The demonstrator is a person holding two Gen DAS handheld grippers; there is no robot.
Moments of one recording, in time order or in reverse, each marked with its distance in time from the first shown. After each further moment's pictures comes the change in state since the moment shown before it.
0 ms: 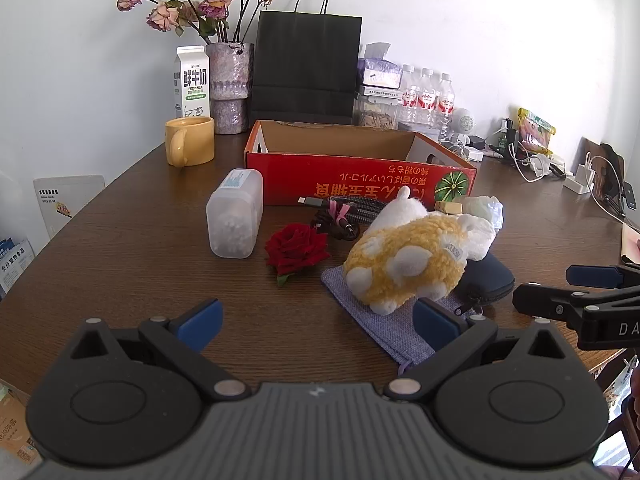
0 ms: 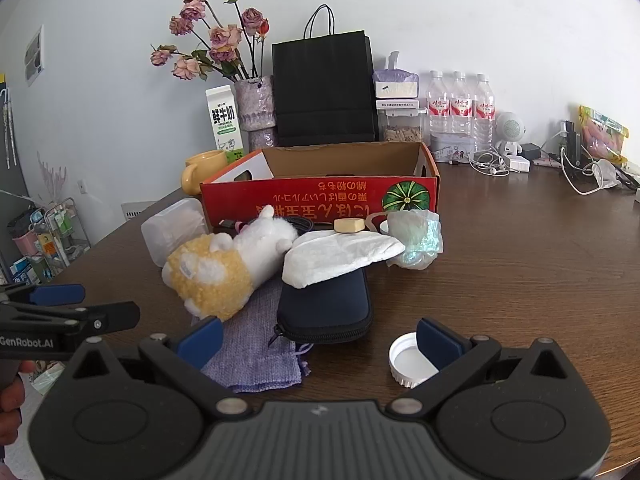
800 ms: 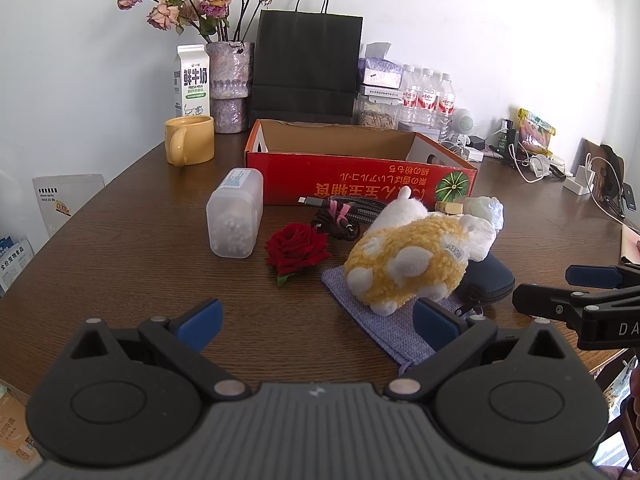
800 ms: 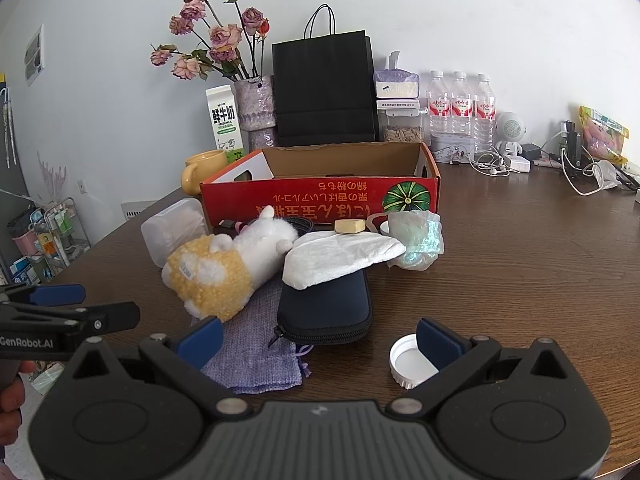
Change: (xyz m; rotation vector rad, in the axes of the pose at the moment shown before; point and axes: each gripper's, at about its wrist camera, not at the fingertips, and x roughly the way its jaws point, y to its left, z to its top) left arm 0.002 0.000 -0.002 -0.002 0.002 -0.001; right arm 0.001 0.000 0.001 -0.001 0.002 0.000
